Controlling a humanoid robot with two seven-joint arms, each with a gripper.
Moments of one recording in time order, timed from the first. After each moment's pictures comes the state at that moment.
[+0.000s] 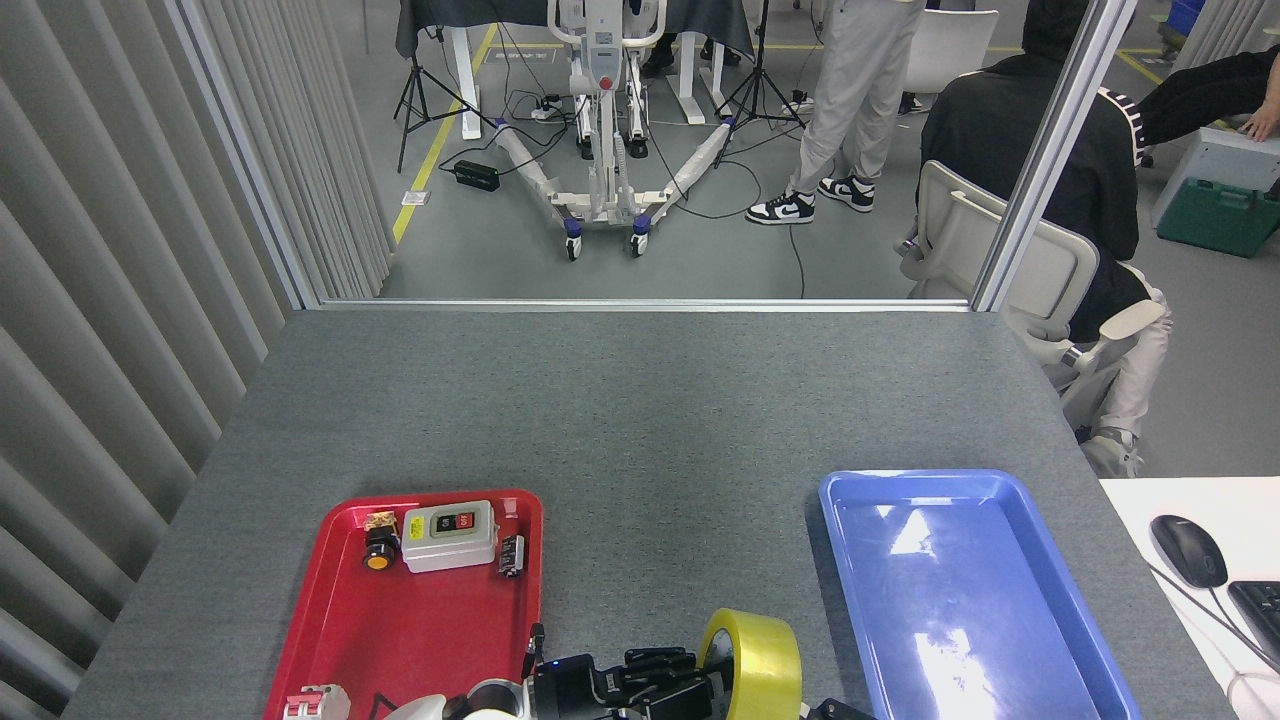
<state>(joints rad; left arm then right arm) -0.40 0.18 -0.84 -1.12 -0.26 -0.79 -0.31 0.28 -0.25 0.21 -1.71 1.35 -0.79 -0.37</state>
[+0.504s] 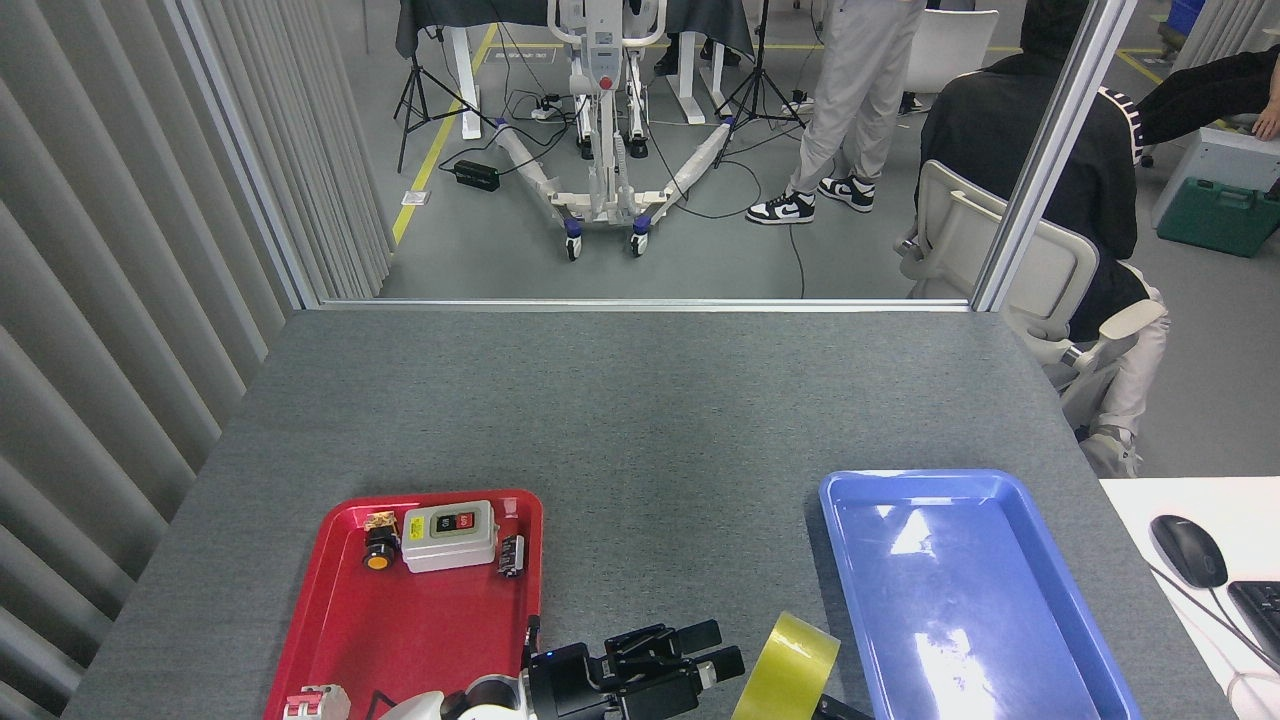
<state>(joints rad) -0.40 0.17 -0.82 -1.12 -0.26 -0.79 -0.25 0.28 -0.25 0.21 -1.71 1.35 -0.78 -0.37</state>
